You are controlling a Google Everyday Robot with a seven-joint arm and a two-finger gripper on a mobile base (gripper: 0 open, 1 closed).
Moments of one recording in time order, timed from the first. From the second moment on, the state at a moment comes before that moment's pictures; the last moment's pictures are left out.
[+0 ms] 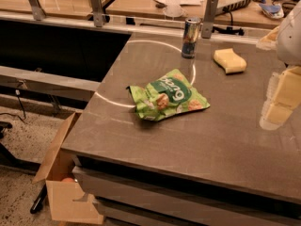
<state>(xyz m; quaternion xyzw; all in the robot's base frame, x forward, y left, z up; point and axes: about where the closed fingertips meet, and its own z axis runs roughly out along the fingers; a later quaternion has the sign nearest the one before) 0.438 -0.217 0.976 -0.60 0.78 -0.03 0.16</state>
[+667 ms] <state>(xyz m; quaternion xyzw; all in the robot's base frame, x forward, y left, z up) 0.438 -0.224 0.972 -0.58 0.79 -0.02 0.18</state>
